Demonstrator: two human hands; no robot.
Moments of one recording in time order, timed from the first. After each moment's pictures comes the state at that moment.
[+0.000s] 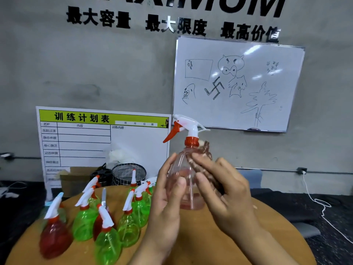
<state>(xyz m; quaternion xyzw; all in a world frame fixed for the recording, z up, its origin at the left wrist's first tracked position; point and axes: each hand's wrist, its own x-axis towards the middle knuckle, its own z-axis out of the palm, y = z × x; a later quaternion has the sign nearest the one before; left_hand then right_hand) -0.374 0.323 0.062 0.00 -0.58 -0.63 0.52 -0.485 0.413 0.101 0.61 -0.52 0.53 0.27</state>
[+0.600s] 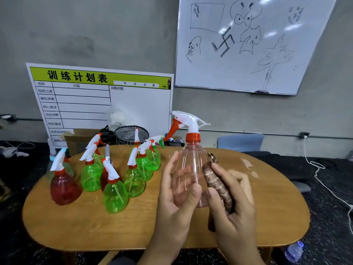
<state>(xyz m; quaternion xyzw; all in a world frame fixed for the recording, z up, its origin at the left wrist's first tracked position) -0.361 0.351 -0.027 0.06 -0.55 -0.68 0.49 -0.452 0.439 -0.027 0.50 -0.57 0.64 0.14</state>
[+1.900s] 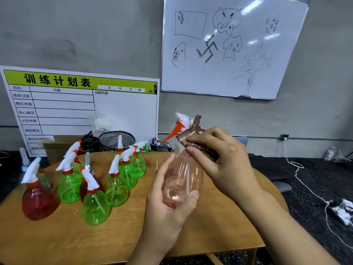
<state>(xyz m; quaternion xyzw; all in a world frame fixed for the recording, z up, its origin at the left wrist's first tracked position) -0.378 0.349 -0.018 0.05 -0.64 -0.59 0.50 -0.523 0.423 0.072 0.59 -0.64 0.42 0.26</state>
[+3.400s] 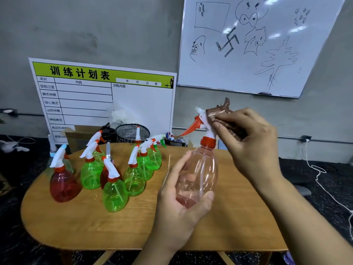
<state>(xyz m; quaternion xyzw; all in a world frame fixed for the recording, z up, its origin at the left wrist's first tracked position) -0.359 0.338 -0.030 0.08 -0.65 -0.56 0.50 -0.526 0.399 0.087 0.55 -0.62 0.47 0.30</state>
